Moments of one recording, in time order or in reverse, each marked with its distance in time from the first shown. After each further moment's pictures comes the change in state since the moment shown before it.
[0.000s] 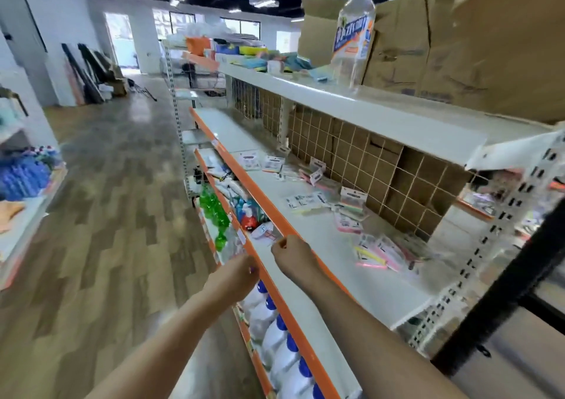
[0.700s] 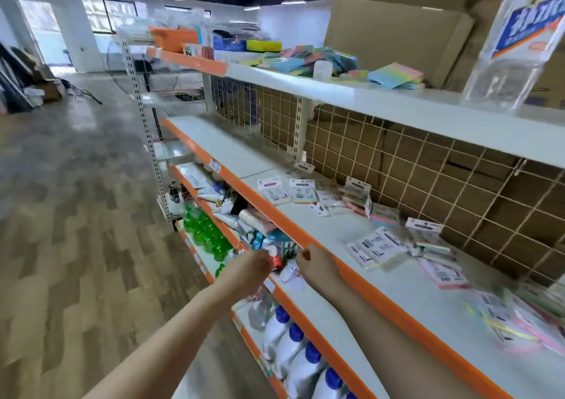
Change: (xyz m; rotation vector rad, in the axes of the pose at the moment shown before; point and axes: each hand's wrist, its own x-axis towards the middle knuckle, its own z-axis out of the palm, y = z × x) left_hand 0.263 -0.162 -0.112 0.007 -0.151 0.214; right_hand 0.240 -0.093 0.111 0.010 0.091 0.182
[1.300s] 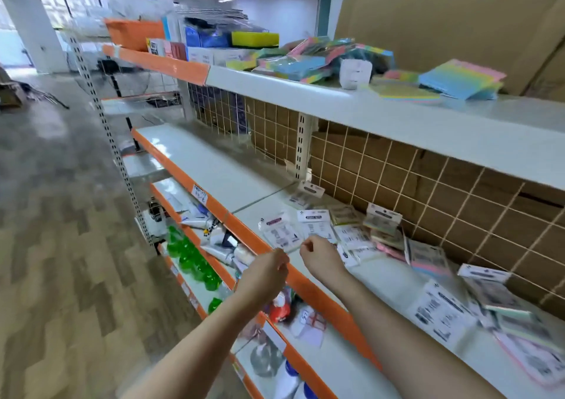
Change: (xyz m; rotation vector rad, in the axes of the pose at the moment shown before) left_hand 0.199 -0.033 -0.021 -0.003 0.041 0.090; right_hand 0.221 -0.026 0.016 -0.065 0.085 0.035
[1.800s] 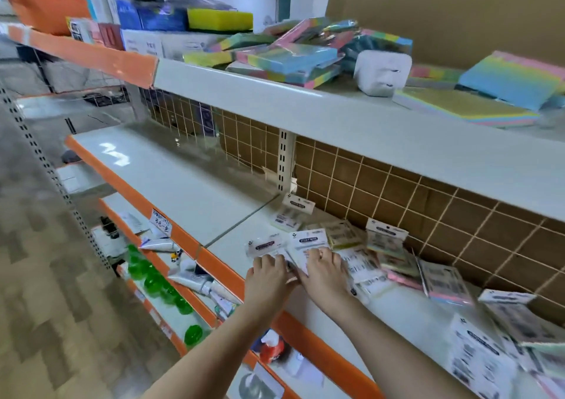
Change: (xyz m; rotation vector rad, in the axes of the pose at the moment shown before) left_hand 0.124 -0.023 0.033 0.332 -0.043 0.062; right_hand 0.091 0.029 0.030 -0.538 0.113 0.098
